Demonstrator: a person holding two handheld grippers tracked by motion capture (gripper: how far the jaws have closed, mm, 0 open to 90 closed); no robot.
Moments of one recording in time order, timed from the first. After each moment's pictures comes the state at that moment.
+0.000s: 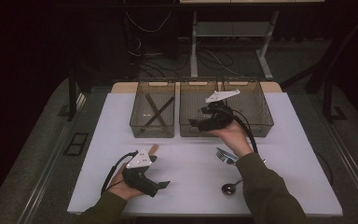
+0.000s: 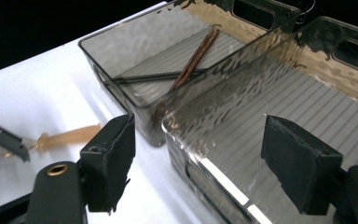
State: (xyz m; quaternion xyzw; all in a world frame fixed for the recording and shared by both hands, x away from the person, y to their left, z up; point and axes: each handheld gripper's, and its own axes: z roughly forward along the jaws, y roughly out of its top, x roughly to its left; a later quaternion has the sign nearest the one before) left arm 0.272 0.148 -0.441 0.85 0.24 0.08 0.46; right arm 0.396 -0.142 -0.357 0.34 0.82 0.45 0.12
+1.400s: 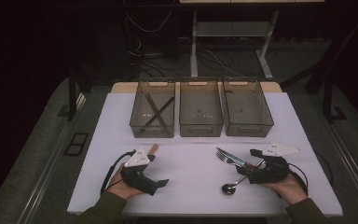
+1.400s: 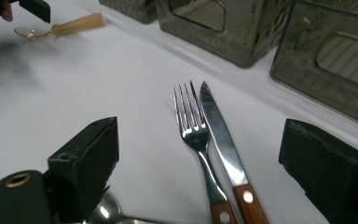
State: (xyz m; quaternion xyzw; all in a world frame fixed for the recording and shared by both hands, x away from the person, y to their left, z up) left arm 0.274 0.153 -0.439 0.85 0.26 0.08 0.46; right arm 0.265 -0.277 -0.426 0.38 0.80 0.45 0.13
